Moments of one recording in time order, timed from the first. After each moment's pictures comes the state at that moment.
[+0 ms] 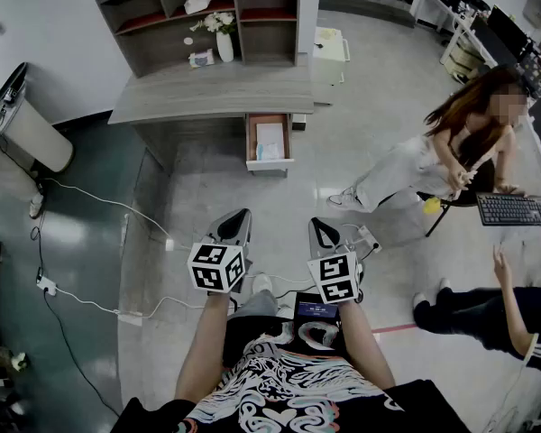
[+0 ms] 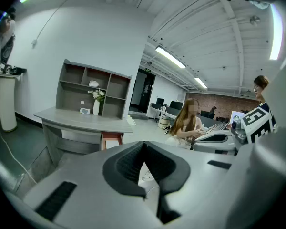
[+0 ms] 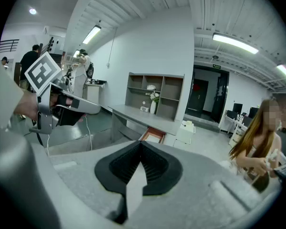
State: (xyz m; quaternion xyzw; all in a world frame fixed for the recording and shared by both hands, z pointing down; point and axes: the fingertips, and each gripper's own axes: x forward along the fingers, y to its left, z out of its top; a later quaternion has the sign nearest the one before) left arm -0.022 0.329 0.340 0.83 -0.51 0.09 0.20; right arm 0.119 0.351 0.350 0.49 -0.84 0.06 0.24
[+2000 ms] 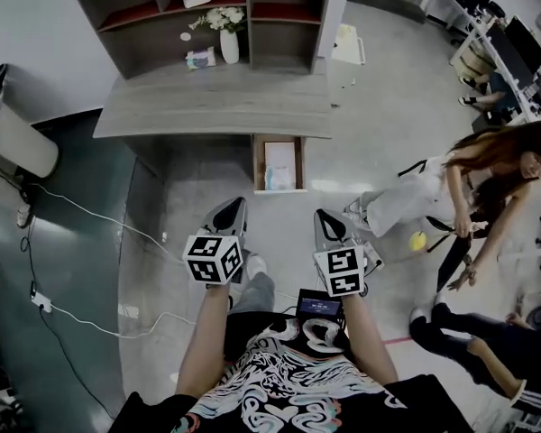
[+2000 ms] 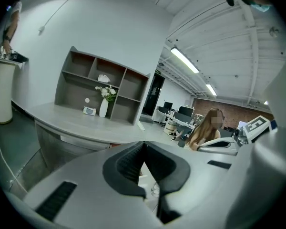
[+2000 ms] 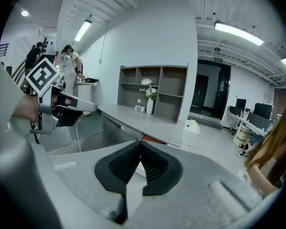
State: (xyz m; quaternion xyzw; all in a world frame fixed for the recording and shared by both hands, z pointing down) left arm -0.089 0.127 0.365 0.82 -0.52 0.06 0.23; right arm 0.075 0.152 0.375 0.49 -0.83 0.08 0.24
